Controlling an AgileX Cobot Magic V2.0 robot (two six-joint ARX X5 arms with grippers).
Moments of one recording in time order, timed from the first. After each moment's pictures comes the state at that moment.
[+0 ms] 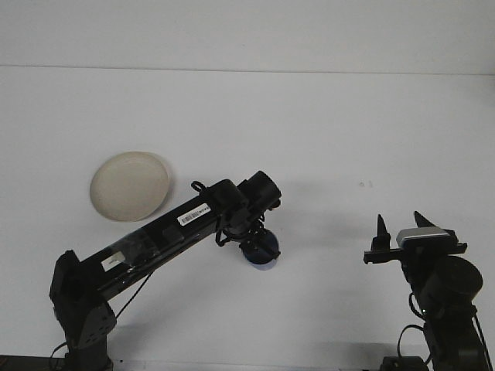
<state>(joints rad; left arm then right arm) -0.84 1.88 1.74 -1.05 0.03 -0.13 0.03 0.56 0.61 -0.30 -0.07 -0.05</state>
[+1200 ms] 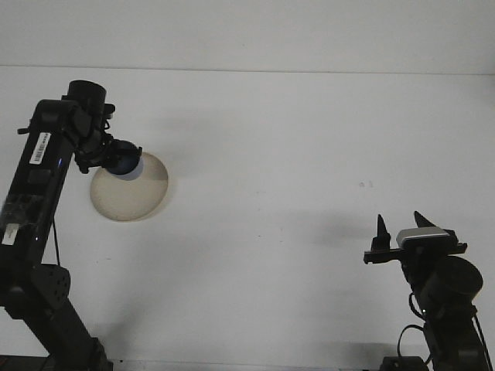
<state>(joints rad) 0.00 1.85 2.00 -1.26 -0.10 0.01 0.03 0.56 0.61 -0.30 -0.07 -0.05</state>
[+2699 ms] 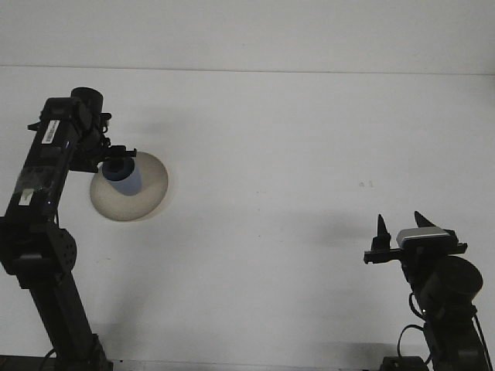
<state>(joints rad) 0.09 2.06 2.05 -1.25 -0.07 0.01 0.03 0.56 0.61 -0.30 -0.07 -0.05</state>
